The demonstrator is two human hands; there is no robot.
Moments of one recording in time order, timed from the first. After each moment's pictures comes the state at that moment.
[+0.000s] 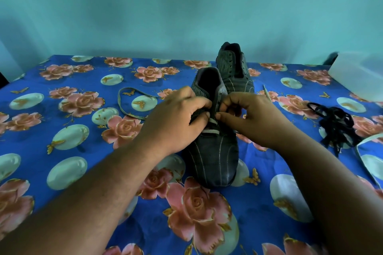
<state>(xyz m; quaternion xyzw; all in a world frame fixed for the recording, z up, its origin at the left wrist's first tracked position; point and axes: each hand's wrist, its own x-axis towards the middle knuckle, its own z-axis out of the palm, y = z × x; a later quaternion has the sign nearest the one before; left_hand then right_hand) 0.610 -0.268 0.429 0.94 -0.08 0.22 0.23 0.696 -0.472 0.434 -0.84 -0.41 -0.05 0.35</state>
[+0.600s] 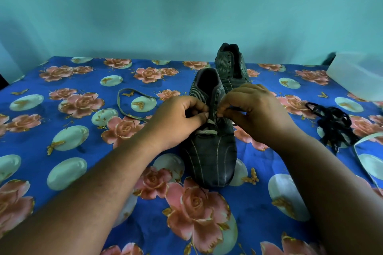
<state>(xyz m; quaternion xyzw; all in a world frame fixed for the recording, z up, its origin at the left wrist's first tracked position) 0.617 -0.267 0.426 0.88 -0.03 0.13 0.46 0.698 -0.473 0.443 -0.81 -0.50 -0.22 0.23</state>
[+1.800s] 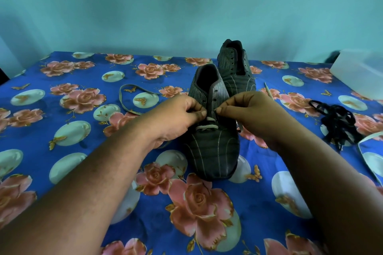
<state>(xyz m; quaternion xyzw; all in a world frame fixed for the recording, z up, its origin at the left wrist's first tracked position) 0.621 -0.262 0.432 0.86 0.03 -0.01 0.51 0.669 -0.462 0.456 -0.83 -0.20 0.12 0.51</state>
